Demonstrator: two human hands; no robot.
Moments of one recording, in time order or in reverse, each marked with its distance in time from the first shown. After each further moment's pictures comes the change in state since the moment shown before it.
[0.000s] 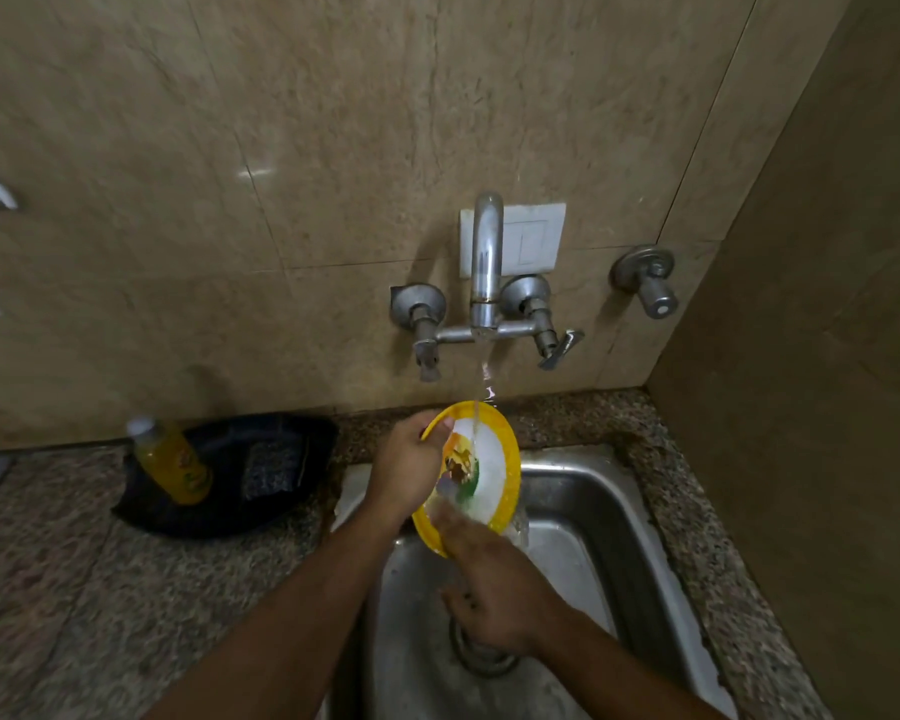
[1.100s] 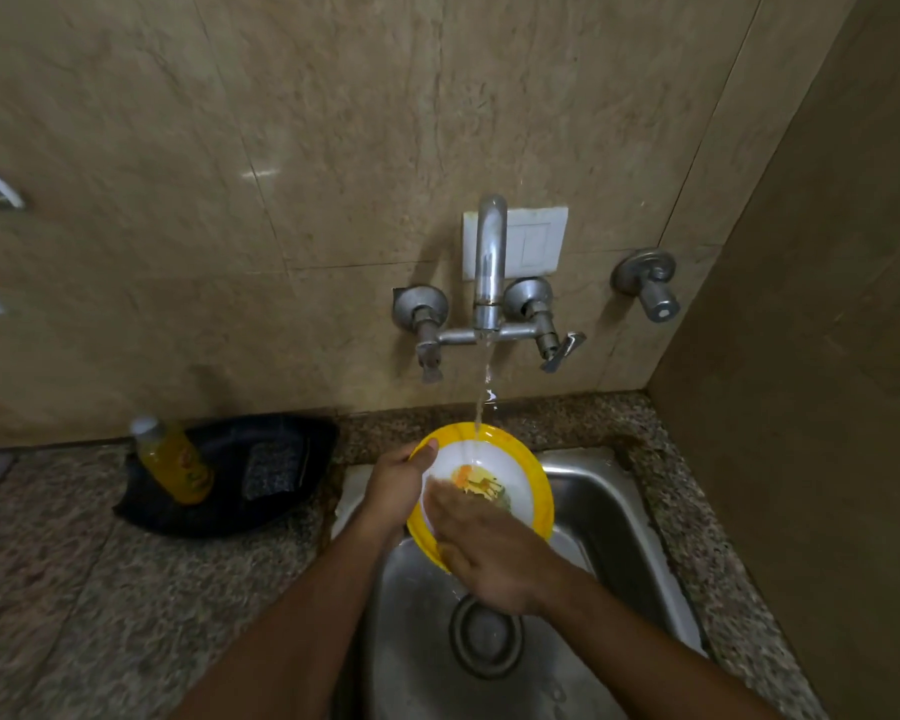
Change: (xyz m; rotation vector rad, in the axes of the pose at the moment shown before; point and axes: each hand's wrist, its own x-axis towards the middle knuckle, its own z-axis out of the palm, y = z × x) left_hand -0.007 -0.028 0.002 -0.508 -0.054 -0.439; right_hand 0.027 -0.003 -0.032 -0.127 -0.150 -0.025
